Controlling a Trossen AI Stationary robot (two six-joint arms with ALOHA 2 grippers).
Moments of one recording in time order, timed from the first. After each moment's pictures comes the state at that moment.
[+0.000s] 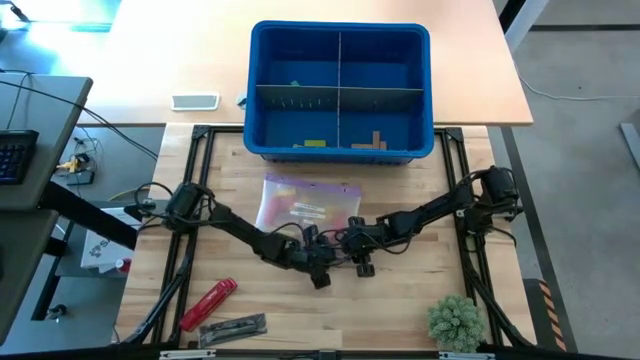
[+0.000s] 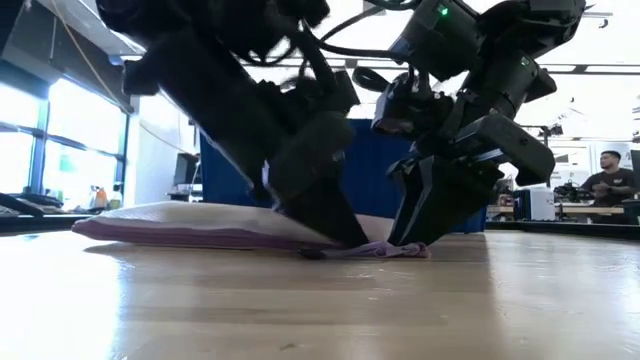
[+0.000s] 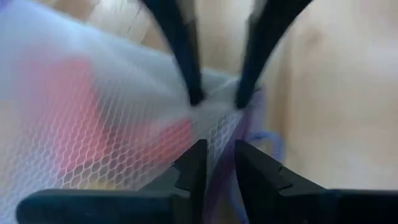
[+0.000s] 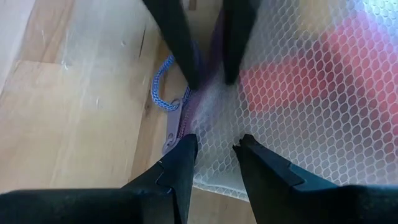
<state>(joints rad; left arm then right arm) -0.35 2.04 1.10 0.11 -0.44 -0.40 0.22 1.85 0.87 -0.04 -0.01 0.07</state>
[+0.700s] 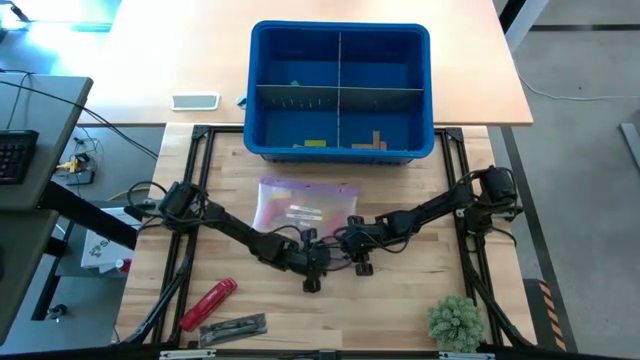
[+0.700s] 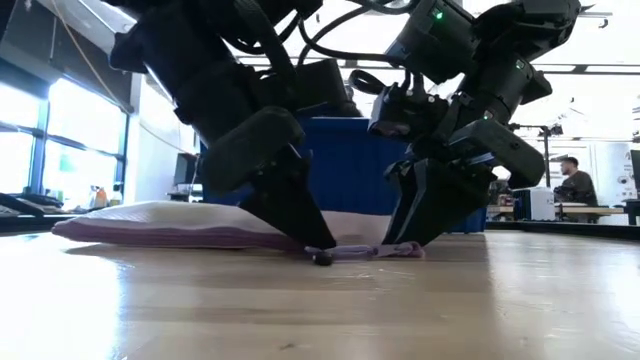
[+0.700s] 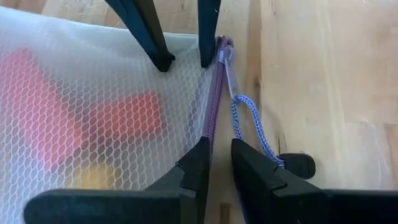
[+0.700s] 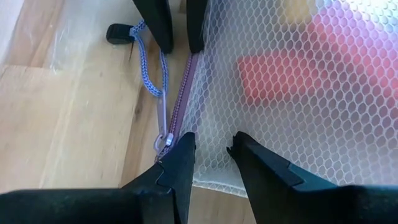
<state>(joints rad) -0.38 2.01 1.11 -0.10 -0.34 -0.31 0.20 1.85 0.87 -0.05 0.00 0.06</state>
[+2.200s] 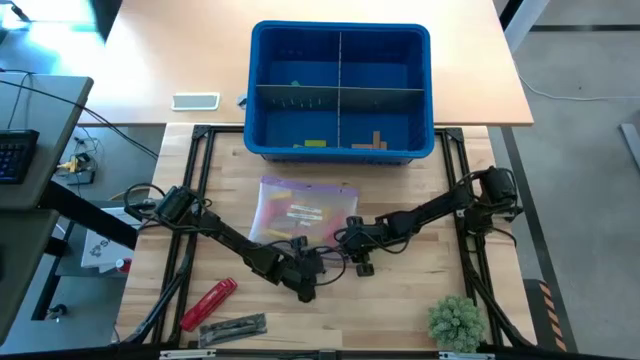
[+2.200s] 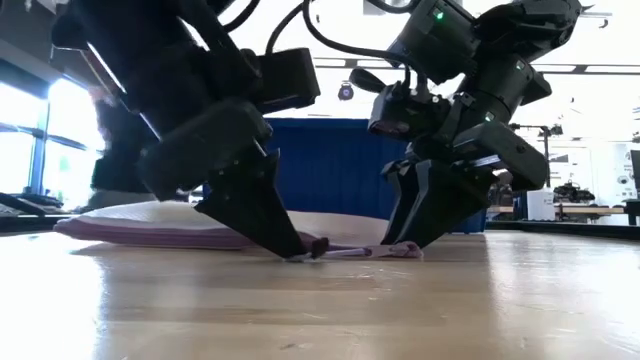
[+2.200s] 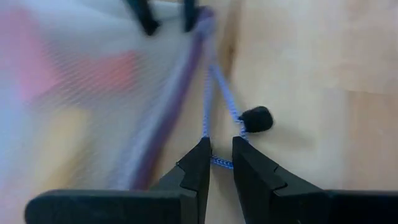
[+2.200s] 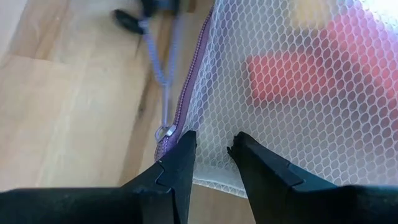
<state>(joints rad) -0.46 2.04 1.11 -0.21 -0.46 -0.49 0.22 1.85 0.87 -0.04 -0.02 0.02</state>
